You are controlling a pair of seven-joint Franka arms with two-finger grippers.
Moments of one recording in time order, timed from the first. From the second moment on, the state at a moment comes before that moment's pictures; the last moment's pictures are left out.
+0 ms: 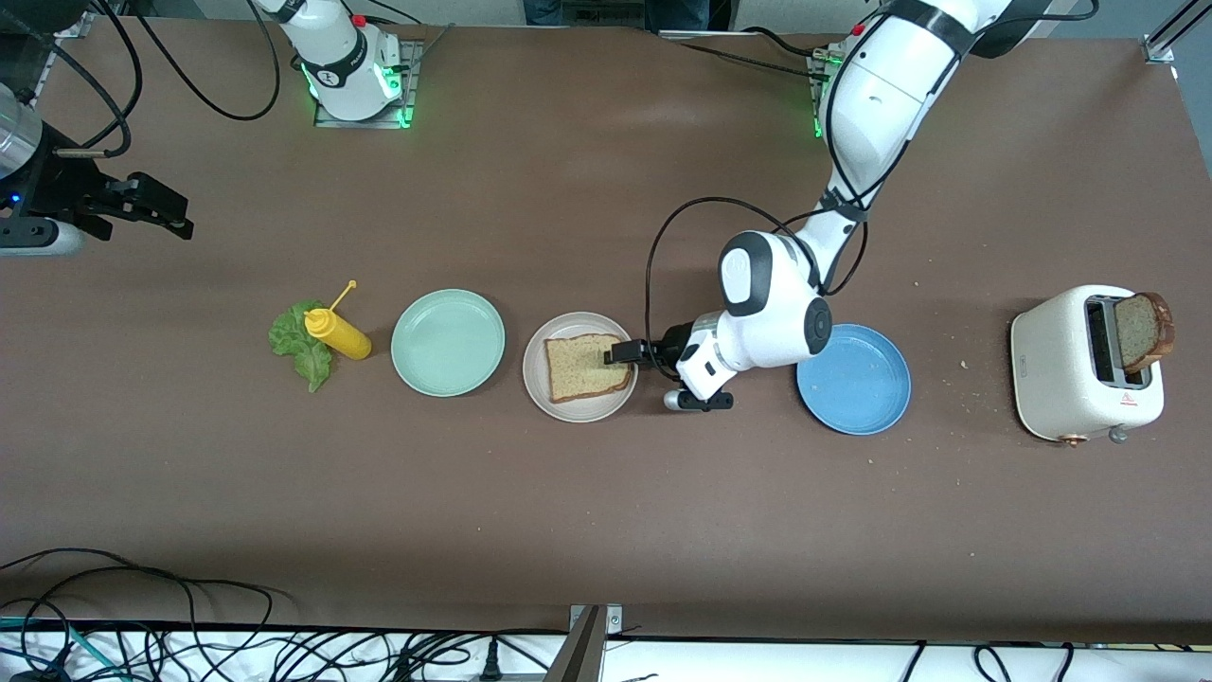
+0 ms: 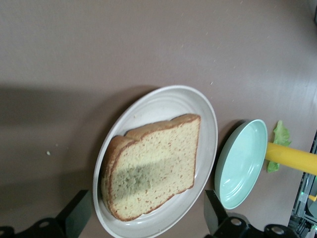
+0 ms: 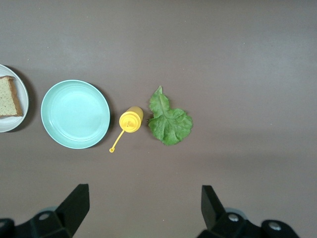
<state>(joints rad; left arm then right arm) -0.39 0.76 -0.17 -1.59 -0.96 2.43 0.10 0.01 -0.01 0.01 -1.66 0.00 1.62 0.00</state>
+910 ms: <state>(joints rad) -0.23 0.59 -0.09 -1.60 -0.36 2.09 -0.03 0.01 0.06 0.01 -1.67 -0.03 1.59 0.00</state>
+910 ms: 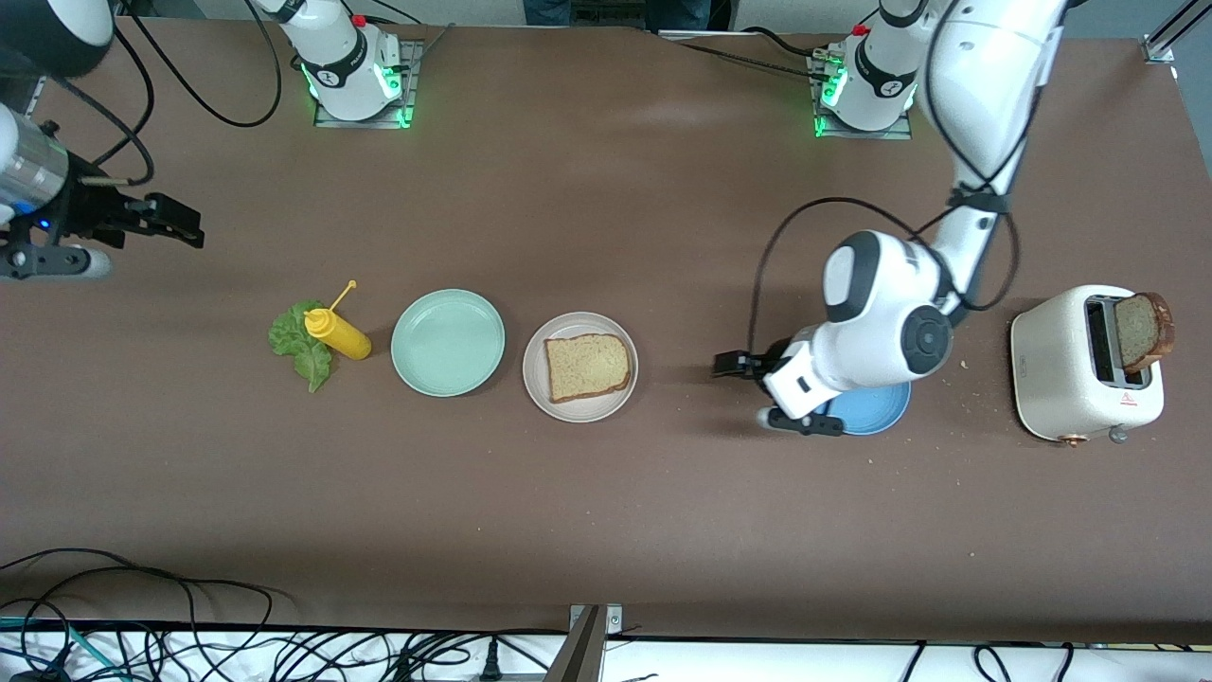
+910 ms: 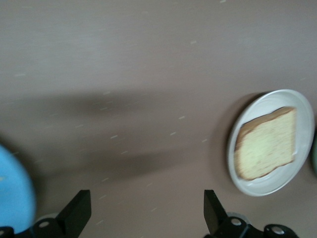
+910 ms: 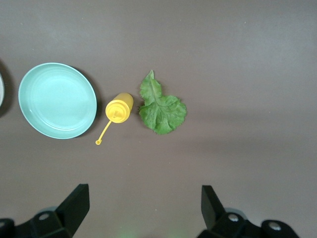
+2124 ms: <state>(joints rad) -0.05 0.42 -0.08 -1.51 0.03 1.67 -0.05 0.00 0.31 -0.07 -2.02 0.02 2.21 0.00</state>
